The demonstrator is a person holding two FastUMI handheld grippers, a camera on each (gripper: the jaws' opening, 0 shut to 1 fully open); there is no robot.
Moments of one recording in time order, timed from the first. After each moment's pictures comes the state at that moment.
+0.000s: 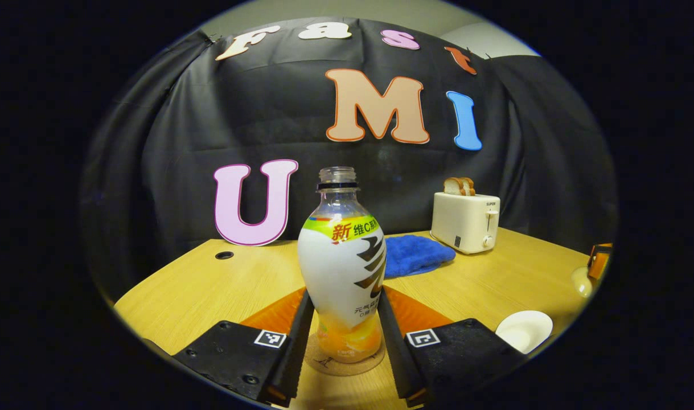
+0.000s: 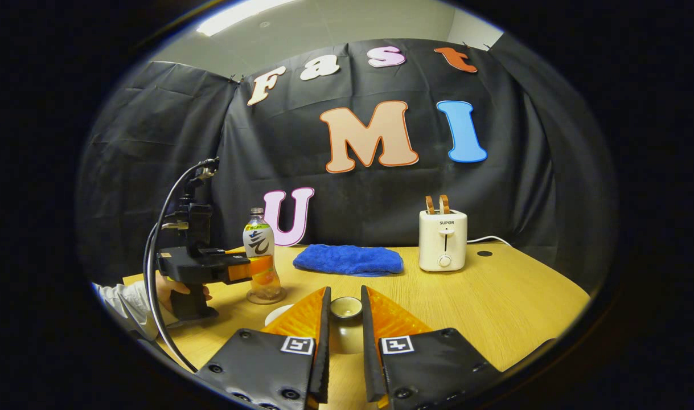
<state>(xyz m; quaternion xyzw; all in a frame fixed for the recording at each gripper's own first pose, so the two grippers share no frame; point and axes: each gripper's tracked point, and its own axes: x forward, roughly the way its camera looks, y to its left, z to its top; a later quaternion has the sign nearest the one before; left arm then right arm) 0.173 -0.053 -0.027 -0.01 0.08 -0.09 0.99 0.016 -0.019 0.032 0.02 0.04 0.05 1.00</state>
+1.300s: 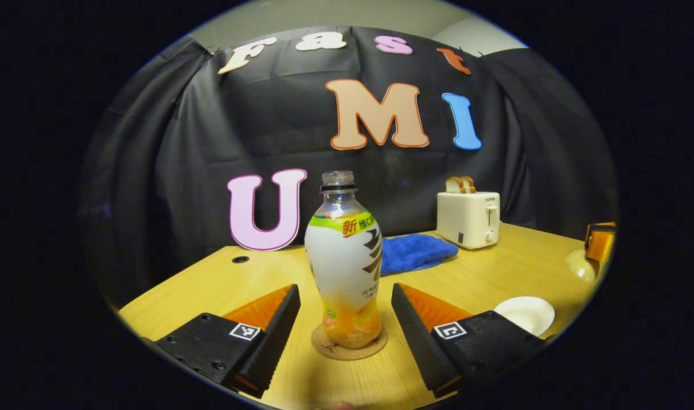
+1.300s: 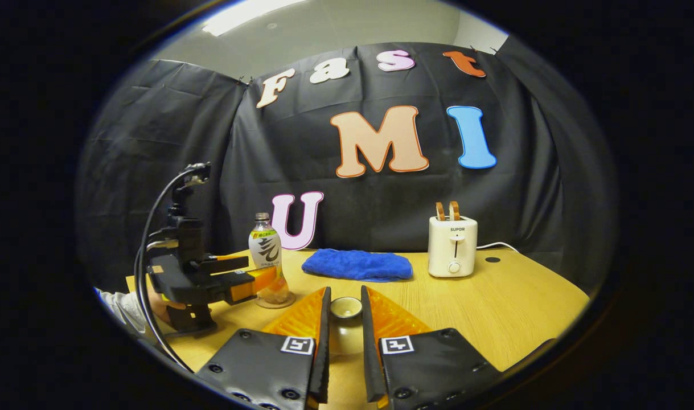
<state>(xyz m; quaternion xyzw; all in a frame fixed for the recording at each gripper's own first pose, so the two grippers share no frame) 0.130 -0.044 -0.020 0.02 0.05 -0.06 1.00 0.019 0.002 0.040 0.01 0.02 0.07 1.00</state>
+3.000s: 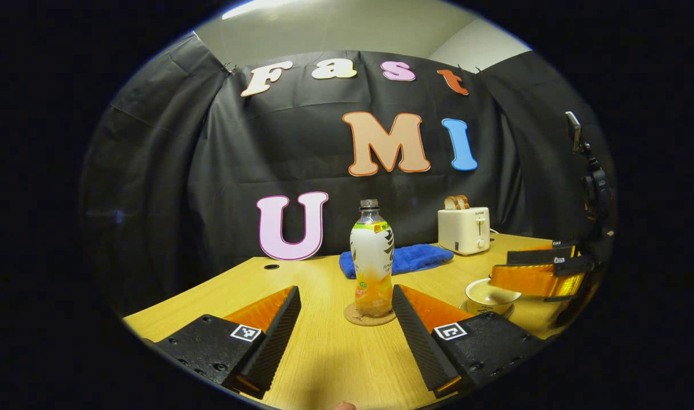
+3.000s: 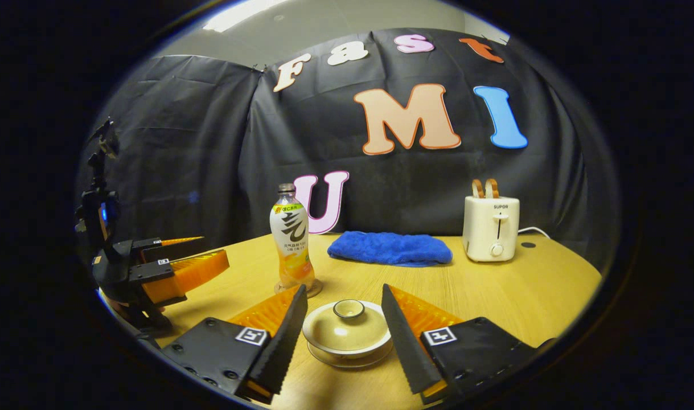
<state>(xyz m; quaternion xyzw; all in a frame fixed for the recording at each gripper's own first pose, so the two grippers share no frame) 0.035 -0.002 -0.004 0.02 0.00 -0.04 1.00 0.043 0.048 -0.001 0.00 0.05 0.12 0.99</state>
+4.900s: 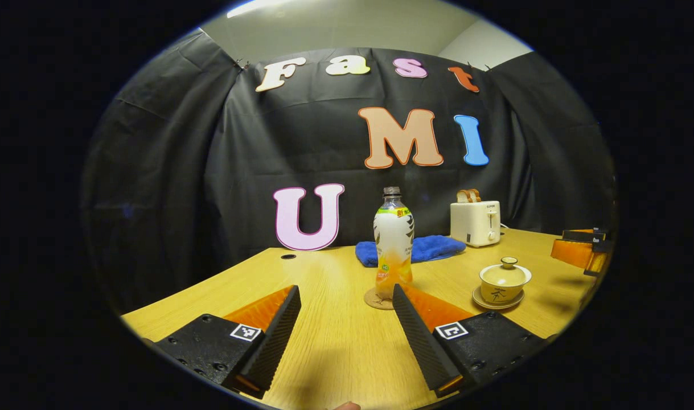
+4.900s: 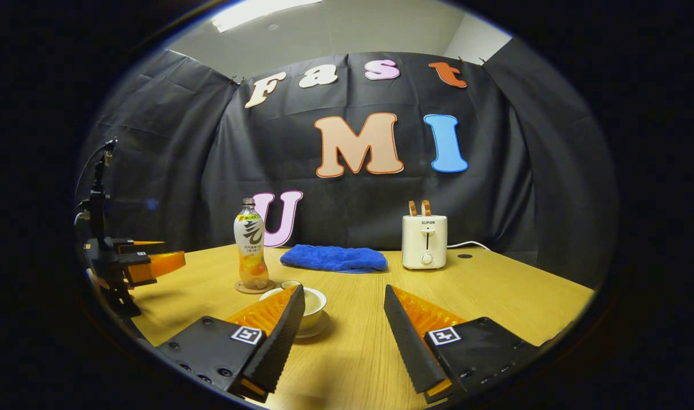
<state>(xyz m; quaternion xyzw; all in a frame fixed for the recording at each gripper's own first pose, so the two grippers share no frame) 0.016 0.027 -0.020 0.01 0.01 -0.01 1.00 -0.014 -0.023 0.003 0.00 0.00 -0.01 1.00</state>
